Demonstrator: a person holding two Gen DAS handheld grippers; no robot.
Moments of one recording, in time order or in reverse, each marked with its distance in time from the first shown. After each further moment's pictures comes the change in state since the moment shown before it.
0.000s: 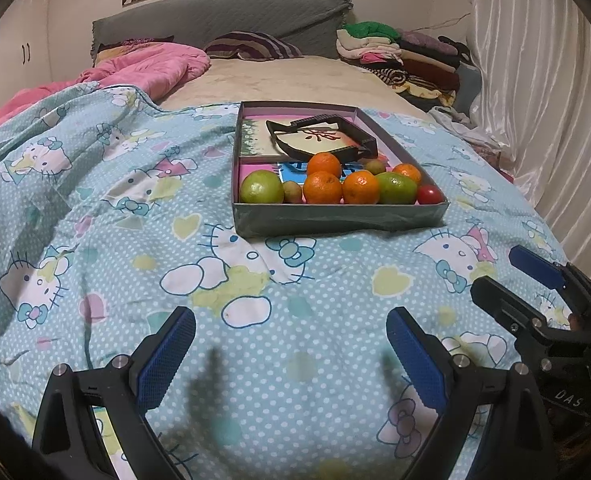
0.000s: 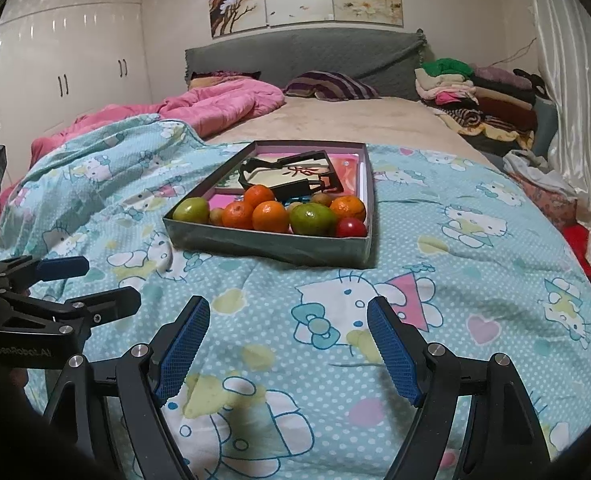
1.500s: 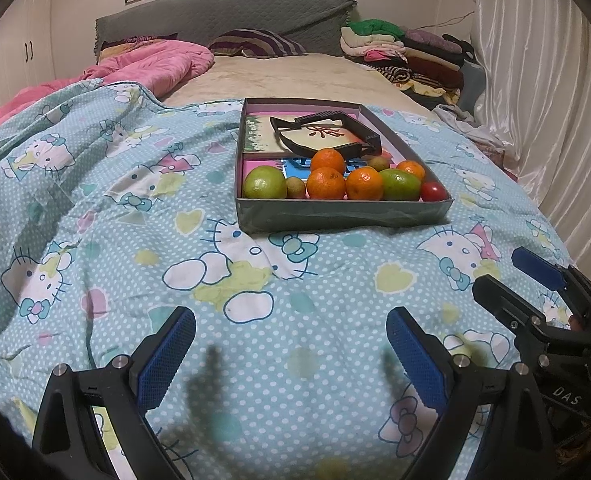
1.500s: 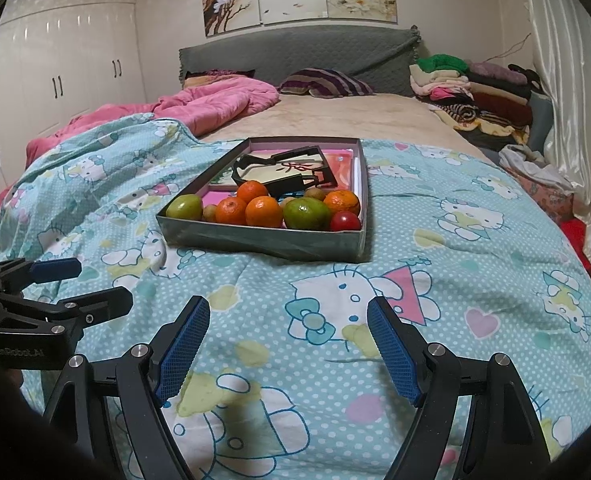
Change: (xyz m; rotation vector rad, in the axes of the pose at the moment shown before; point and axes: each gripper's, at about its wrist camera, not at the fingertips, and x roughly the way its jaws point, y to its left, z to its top) left arm 0.002 0.001 -0.001 -0.006 0.011 0.010; right arm 0.001 -0.004 -0.002 0.012 0.009 -0.010
